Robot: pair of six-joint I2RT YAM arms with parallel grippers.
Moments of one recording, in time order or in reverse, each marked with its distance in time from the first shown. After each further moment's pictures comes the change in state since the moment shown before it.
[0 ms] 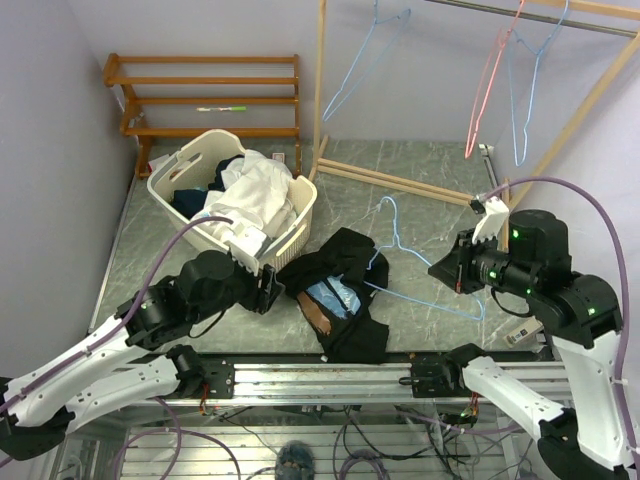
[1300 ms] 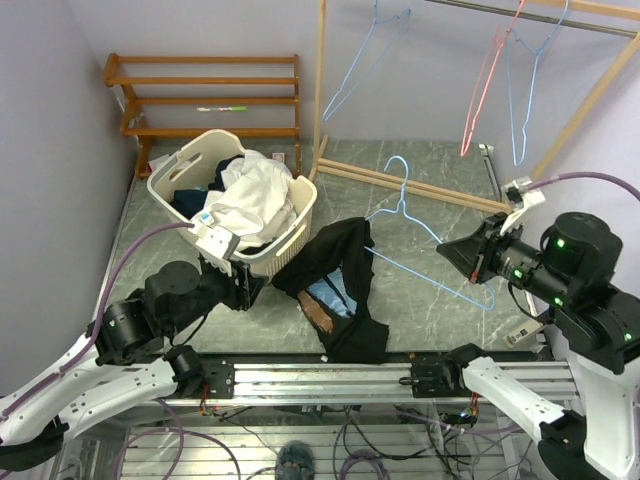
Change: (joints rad) left arm 0.000 -0.160 0.006 -0.005 -0.101 -0.019; right arm 0.003 0.014 0.136 0.105 -0.005 -0.002
